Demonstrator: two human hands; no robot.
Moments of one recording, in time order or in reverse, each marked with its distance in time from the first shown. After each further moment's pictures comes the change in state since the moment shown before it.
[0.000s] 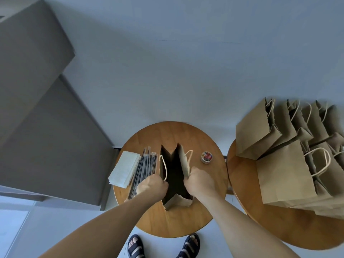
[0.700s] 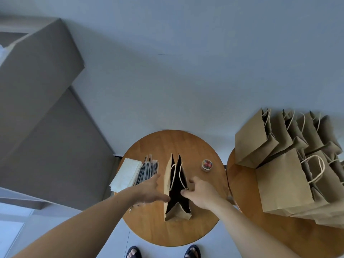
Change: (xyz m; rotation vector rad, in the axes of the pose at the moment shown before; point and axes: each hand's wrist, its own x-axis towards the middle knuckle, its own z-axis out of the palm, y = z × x) left_hand 0.028 -0.039 -0.022 -0.185 -0.430 0.260; right_hand -0.018 0.013 -0.015 0.179 -0.255 -0.091
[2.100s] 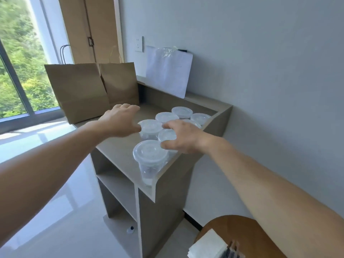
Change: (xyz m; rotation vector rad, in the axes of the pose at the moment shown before) left_hand -0.393 -0.180 -0.355 0.329 1.257 -0.314; right_hand -0.057 -0.564 0.005 -0.504 -0.011 -1.083
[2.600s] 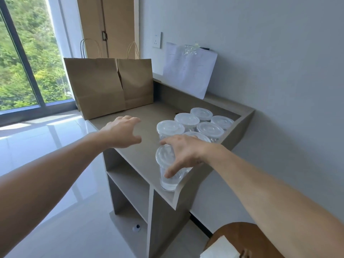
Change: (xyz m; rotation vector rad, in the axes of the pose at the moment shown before) left_hand -0.002 -0.074 0.031 -0.044 -0.093 -0.032; right_hand 0.042 -0.035 0.038 -0.187 -0.268 -0.024
